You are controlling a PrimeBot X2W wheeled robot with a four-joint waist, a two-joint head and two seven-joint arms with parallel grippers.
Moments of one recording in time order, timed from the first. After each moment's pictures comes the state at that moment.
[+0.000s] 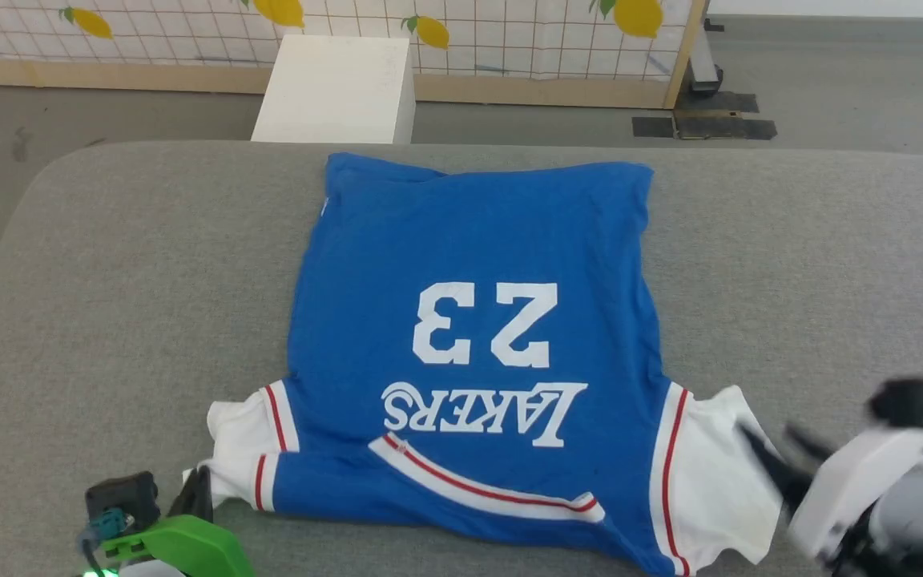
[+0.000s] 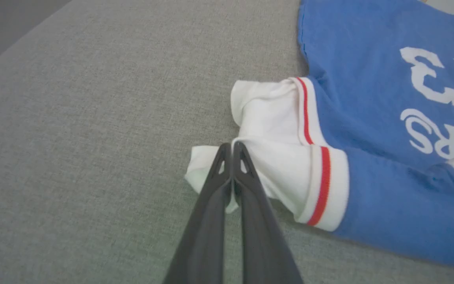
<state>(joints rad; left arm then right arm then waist) 0.04 0.26 -0.11 0.23 -0.43 0.15 0.01 0.05 -0.08 -0.13 -0.10 0.45 0.13 0.69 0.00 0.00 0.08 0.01</state>
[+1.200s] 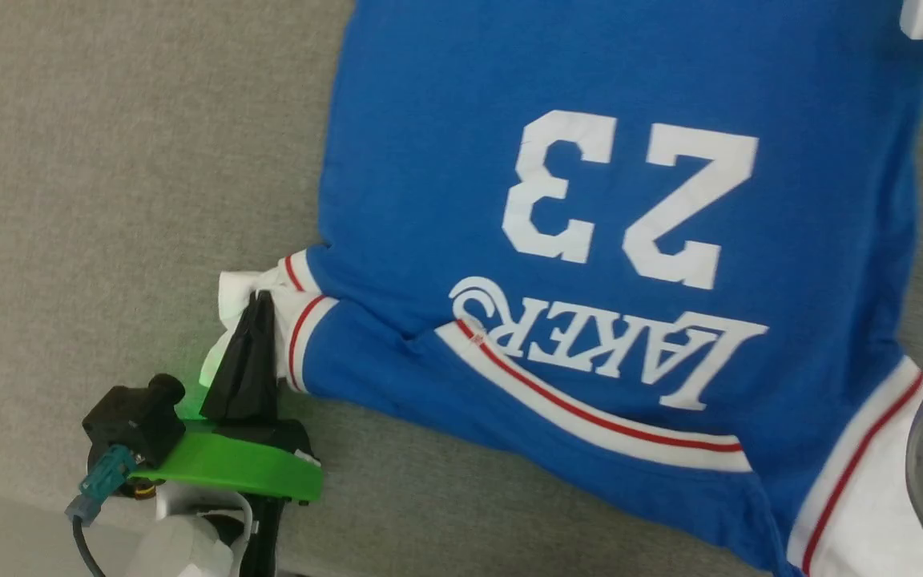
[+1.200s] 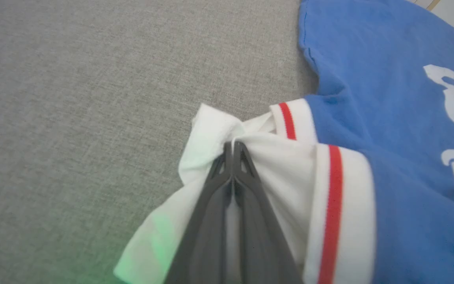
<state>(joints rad) -0.06 0.19 -0.18 -0.08 -0.46 0.09 -0.17 -1.15 -0.11 -0.27 0.50 -0.22 0.13 0.92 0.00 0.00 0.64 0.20</state>
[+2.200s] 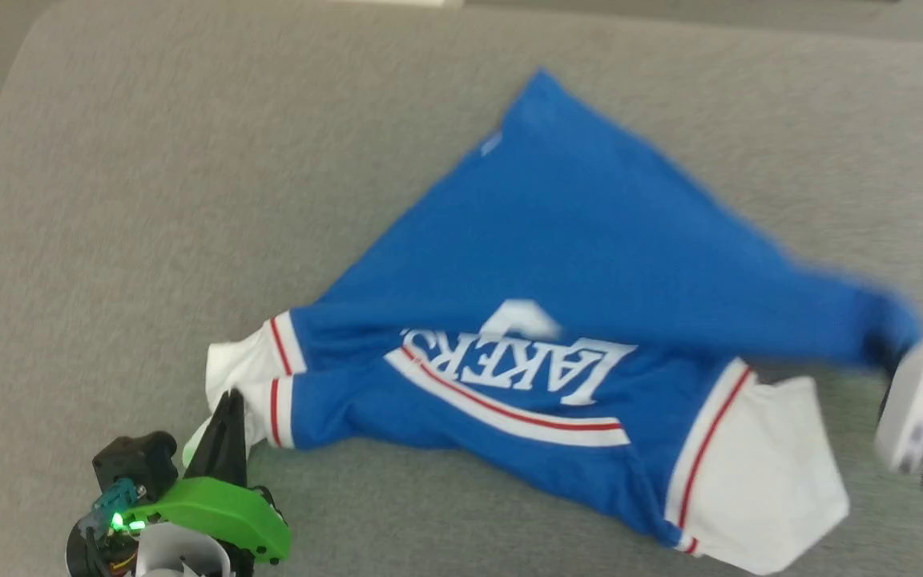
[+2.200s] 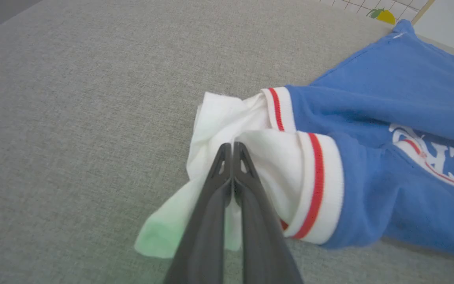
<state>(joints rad) 0.01 0.24 -0.17 0.07 -0.47 0.12 -0.10 -0.20 -0.18 -0.25 -0.12 0.27 0.13 0.87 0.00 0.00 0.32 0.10</state>
